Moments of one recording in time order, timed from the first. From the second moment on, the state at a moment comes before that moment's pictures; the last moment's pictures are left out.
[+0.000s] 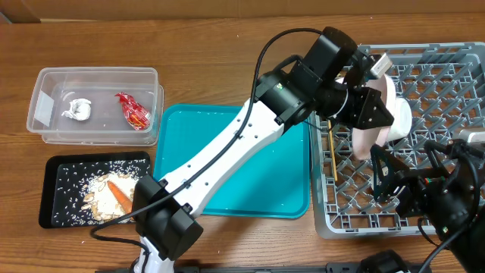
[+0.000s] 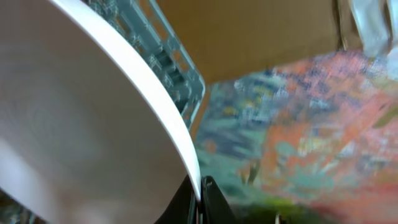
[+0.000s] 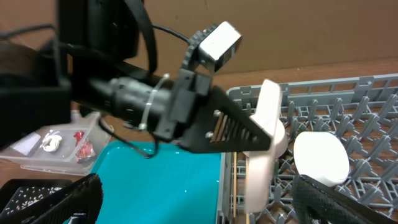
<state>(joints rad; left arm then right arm) -0.81 2.00 1.99 -0.55 0.82 -0.69 0.35 0.72 1.45 -1.14 0.07 0.31</state>
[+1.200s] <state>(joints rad) -0.76 2.00 1.78 -0.27 0.88 -1.07 0.35 0.72 1.45 -1.14 0.07 0.31</state>
